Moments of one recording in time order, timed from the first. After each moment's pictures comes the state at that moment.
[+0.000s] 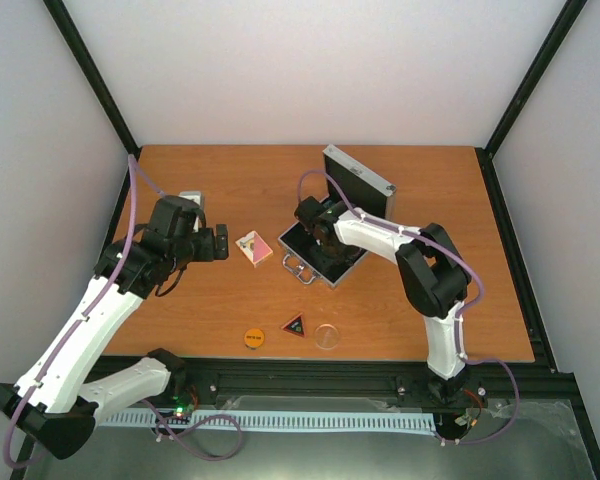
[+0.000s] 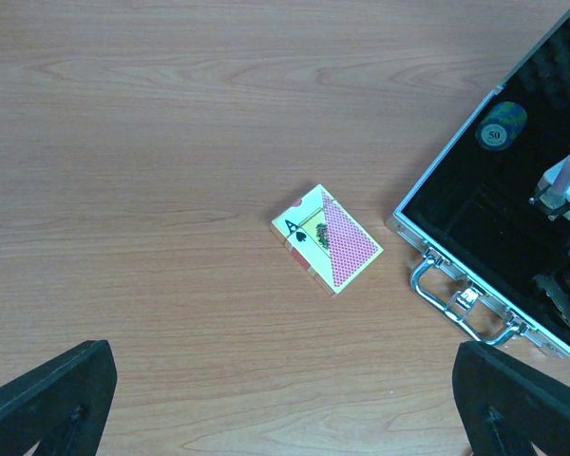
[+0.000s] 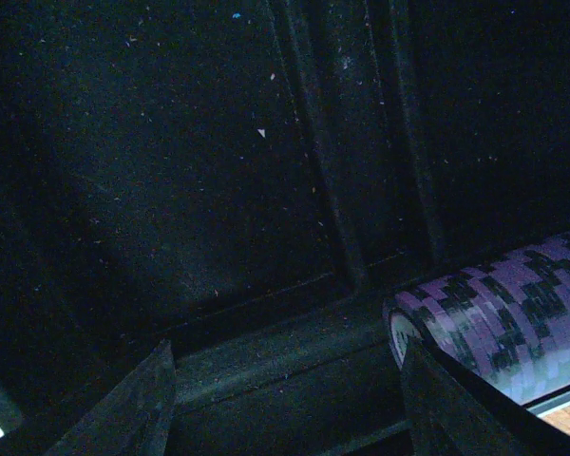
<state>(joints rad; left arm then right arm) -0.48 0.98 1.17 -0.99 -0.26 -0.41 0.71 2.01 1.48 -0.92 0.23 0.14</state>
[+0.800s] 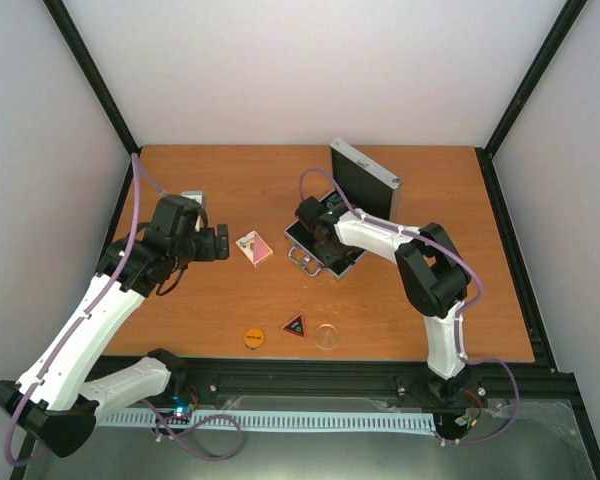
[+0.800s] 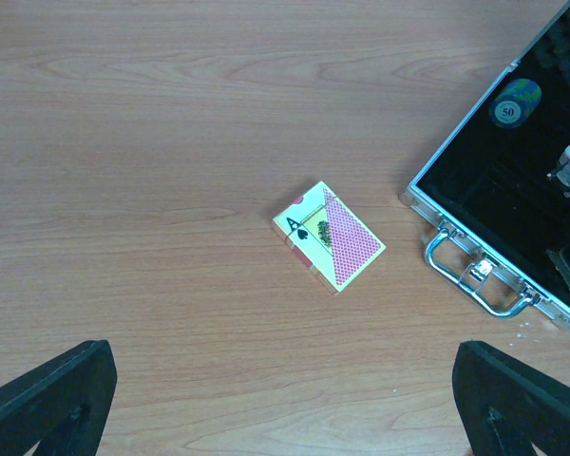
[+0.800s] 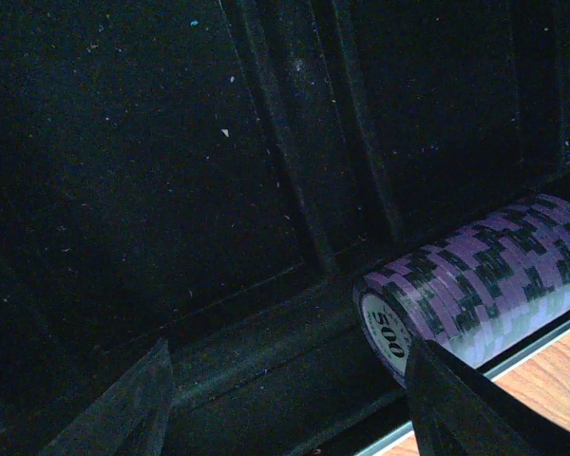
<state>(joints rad) -0.48 0.99 1.17 -0.99 -0.26 -0.41 0.71 2.02 1.47 -0.88 0.39 0.16</state>
